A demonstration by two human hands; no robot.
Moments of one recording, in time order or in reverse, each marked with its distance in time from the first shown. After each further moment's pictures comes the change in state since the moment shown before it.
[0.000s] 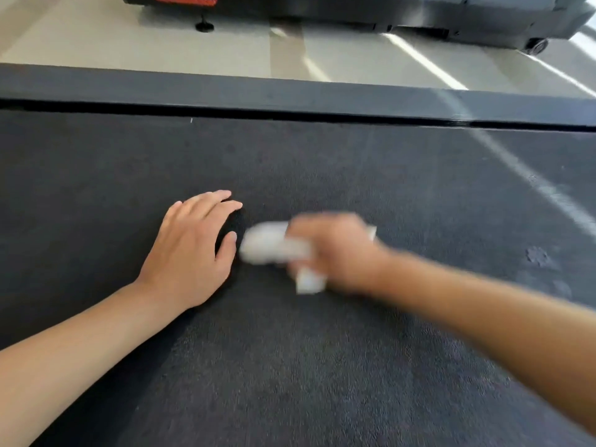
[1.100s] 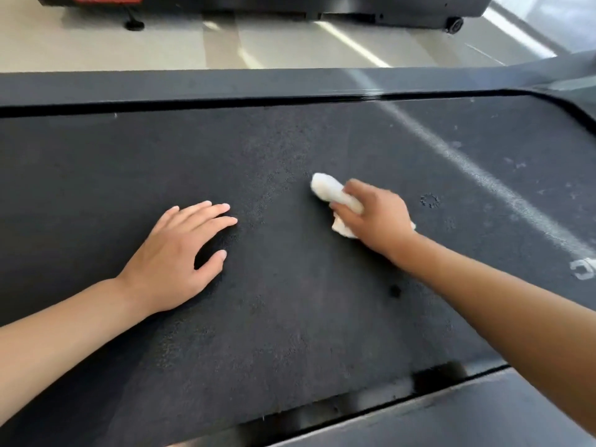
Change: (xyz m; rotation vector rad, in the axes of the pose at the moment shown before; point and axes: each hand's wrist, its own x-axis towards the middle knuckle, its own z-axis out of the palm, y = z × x) left_hand -0.030 0.073 0.012 -0.049 -0.191 0.271; right_hand -0.148 0.069 -0.043 -0.107 0.306 0.558
